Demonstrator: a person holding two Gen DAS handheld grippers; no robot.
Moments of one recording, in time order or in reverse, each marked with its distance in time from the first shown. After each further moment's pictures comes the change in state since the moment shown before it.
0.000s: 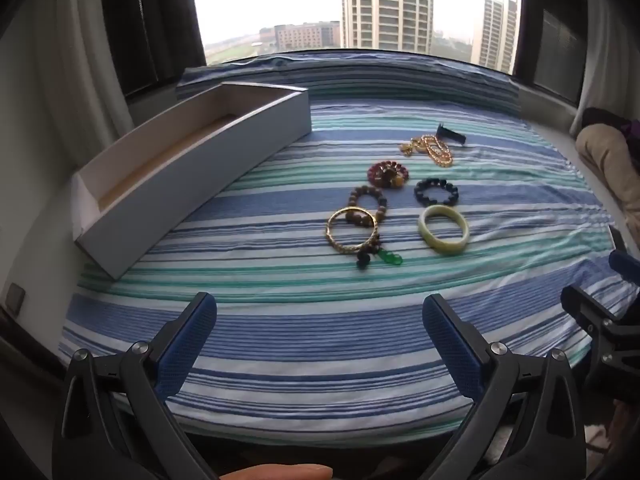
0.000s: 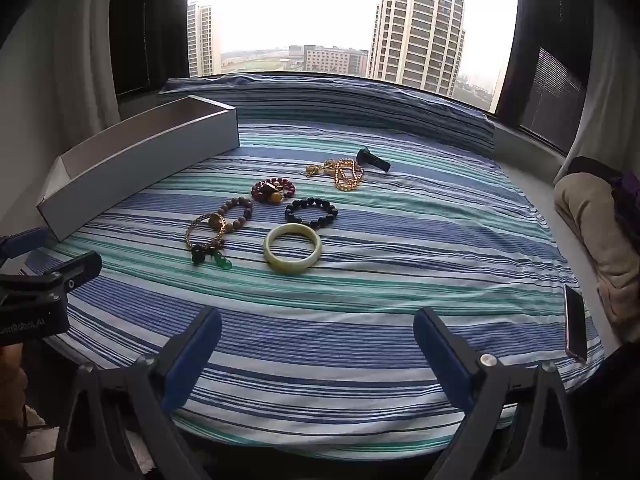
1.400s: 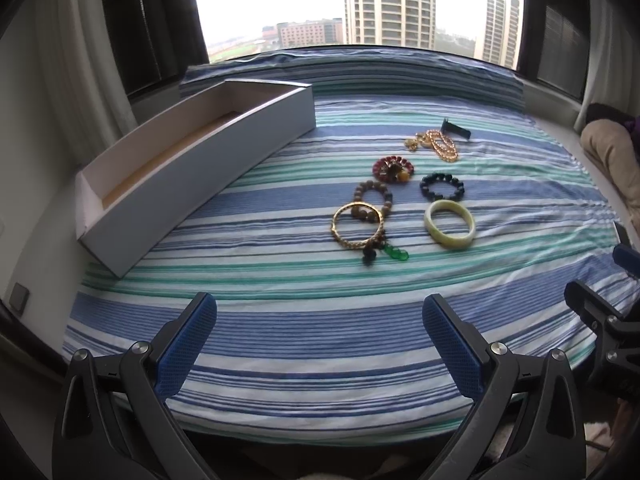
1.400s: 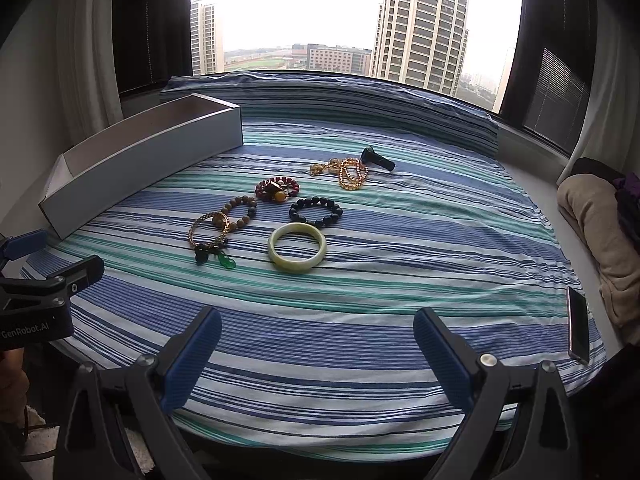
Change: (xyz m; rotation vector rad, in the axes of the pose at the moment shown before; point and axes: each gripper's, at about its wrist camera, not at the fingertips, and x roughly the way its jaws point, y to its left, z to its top) left arm 0.002 0.004 -0.004 -0.012 0.010 0.004; right arm 0.002 0.005 0.000 -0.004 0.006 0.006
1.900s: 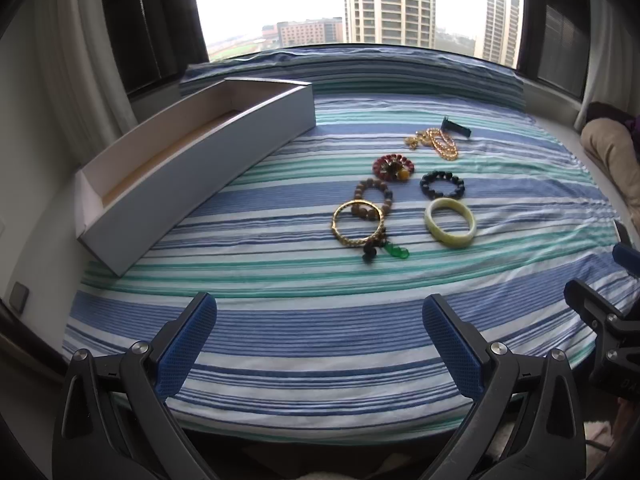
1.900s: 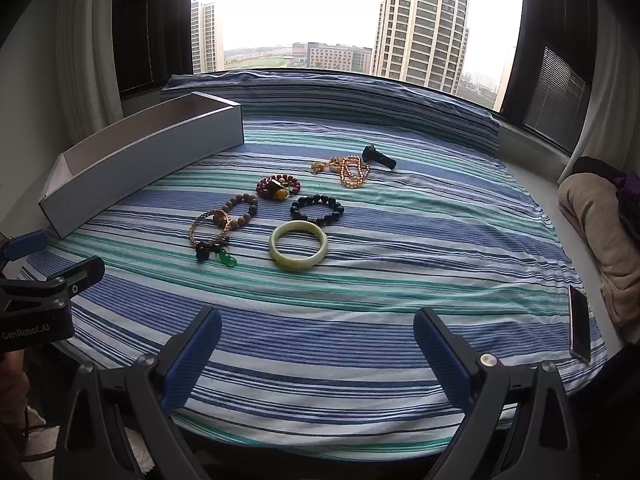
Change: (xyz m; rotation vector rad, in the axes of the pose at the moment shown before) left arm 0.001 0.000 0.001 -0.001 0.000 0.000; right arm 0.001 0.001 -0.001 0.001 0.003 0.000
